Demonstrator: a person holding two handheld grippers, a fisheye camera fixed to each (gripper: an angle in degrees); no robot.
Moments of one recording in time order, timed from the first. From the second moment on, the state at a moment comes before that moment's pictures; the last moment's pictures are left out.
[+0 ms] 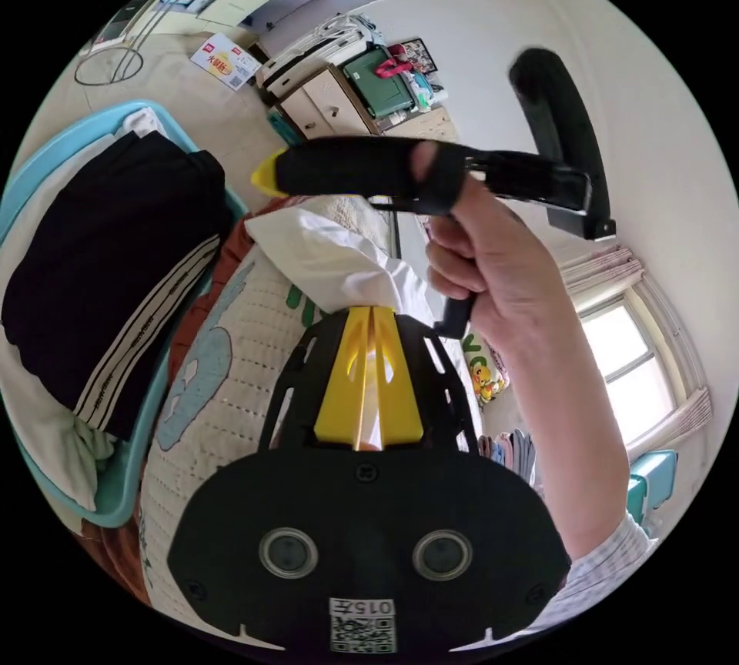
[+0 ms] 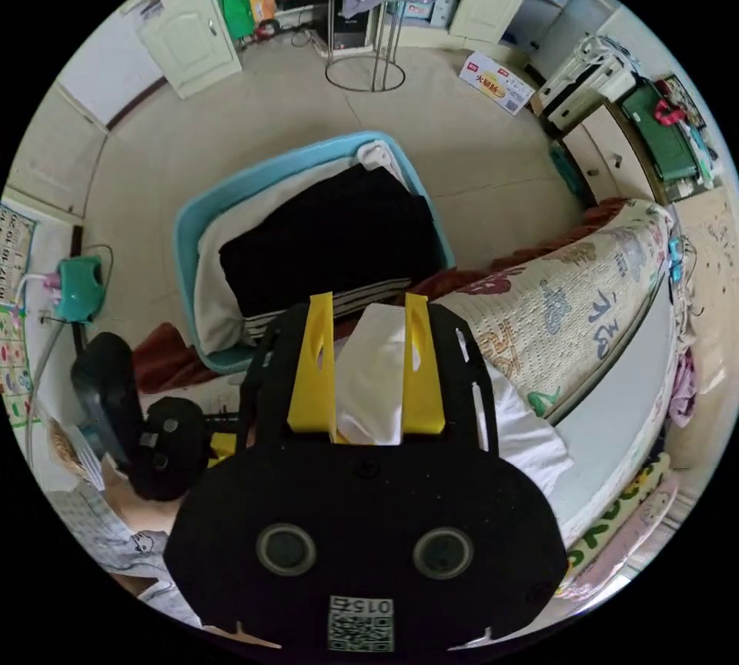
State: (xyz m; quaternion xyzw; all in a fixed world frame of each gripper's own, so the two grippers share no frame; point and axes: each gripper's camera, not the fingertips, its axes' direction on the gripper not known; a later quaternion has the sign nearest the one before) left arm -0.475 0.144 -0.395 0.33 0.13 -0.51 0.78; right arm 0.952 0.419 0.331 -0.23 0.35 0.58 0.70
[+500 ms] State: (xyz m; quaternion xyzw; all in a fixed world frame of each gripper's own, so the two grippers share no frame) left arm -0.433 0.125 -0.370 0.34 0.11 -0.51 0.78; right arm 0.954 0.391 0.339 -0.30 0.42 0.56 0.65
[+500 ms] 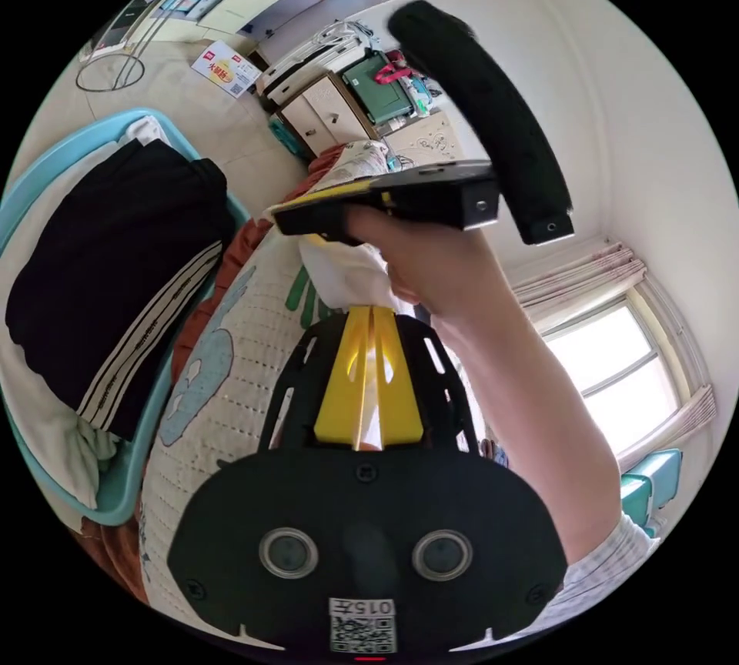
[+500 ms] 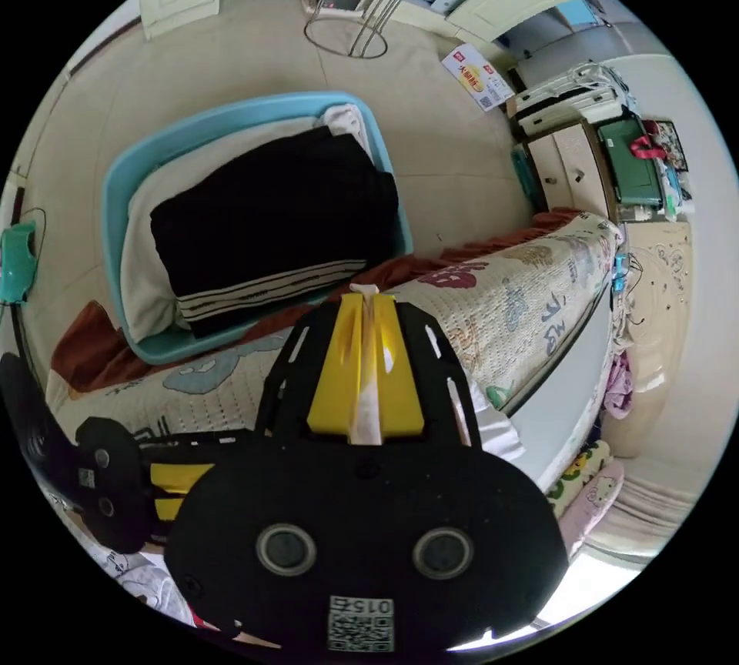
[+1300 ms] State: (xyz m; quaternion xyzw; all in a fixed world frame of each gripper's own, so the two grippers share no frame) left arm -0.198 -0.055 -0.308 0.20 0.12 0.04 0.97; right arm 0.563 0.347 0.106 0.10 0.50 0.65 0.56
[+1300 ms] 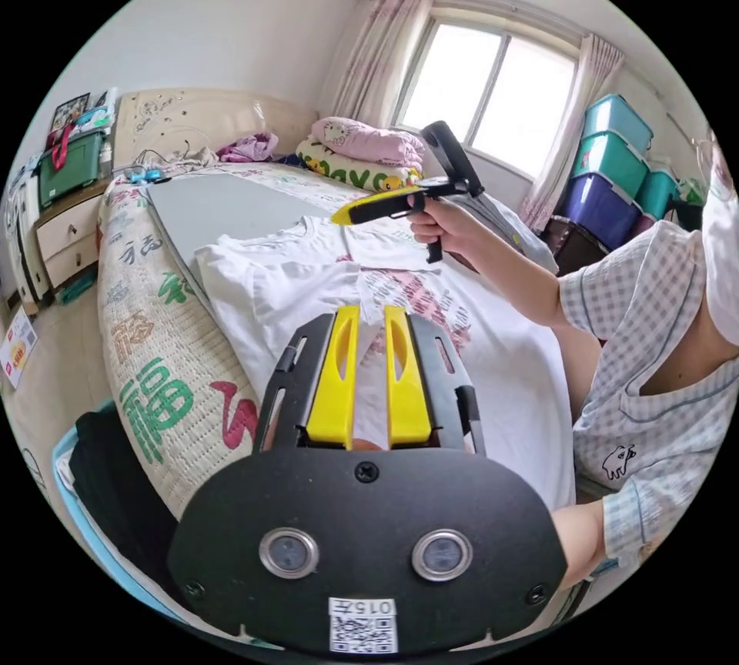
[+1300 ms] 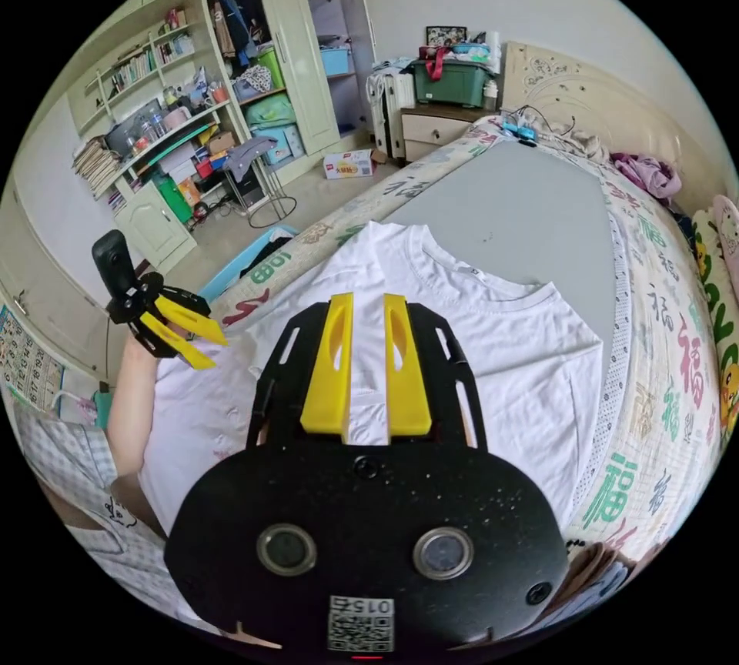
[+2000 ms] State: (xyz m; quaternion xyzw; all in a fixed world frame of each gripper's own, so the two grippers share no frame) left arm -0.173 -0.130 -0.219 0.07 0.07 -0.05 0.99; right arm 0.621 0.239 0.028 0.01 0.36 0.70 0.62
